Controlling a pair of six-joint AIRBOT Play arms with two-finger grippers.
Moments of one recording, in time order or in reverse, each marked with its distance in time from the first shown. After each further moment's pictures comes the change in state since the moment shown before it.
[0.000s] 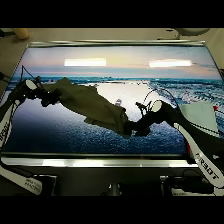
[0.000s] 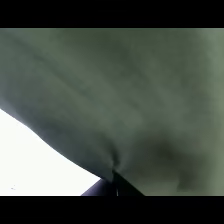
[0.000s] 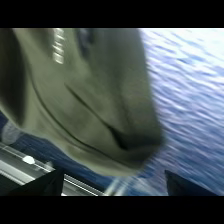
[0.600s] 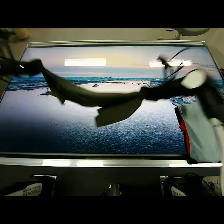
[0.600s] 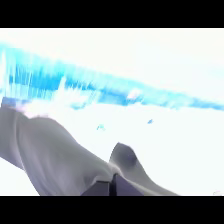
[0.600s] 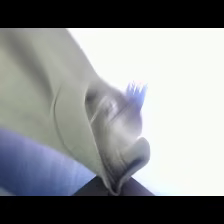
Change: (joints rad) left arm -0.060 0.474 0.122 0.000 0.019 0.275; right arm -0.150 0.303 0.398 -0.124 0.003 -0.017
